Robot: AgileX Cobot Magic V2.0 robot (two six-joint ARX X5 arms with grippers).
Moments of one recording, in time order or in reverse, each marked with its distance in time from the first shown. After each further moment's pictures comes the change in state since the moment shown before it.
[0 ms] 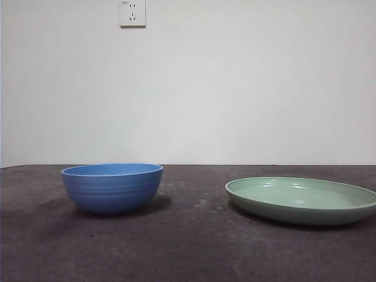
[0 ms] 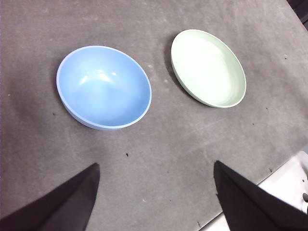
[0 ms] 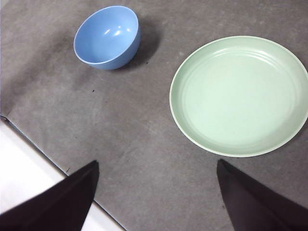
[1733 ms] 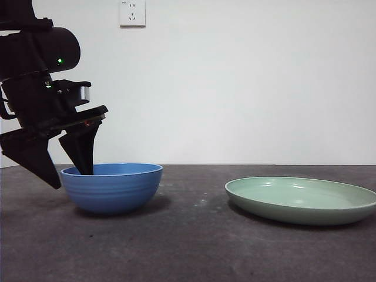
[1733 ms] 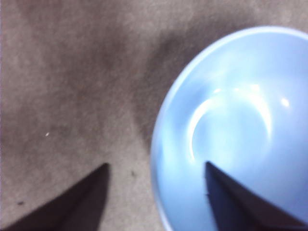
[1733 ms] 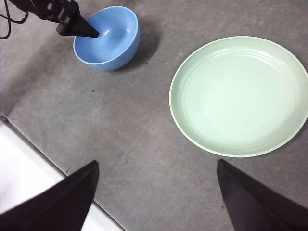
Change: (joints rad) left arm -0.145 0.920 0.176 0.358 -0.374 -0.027; right arm 0.000 0.000 0.000 0.001 0.000 0.000
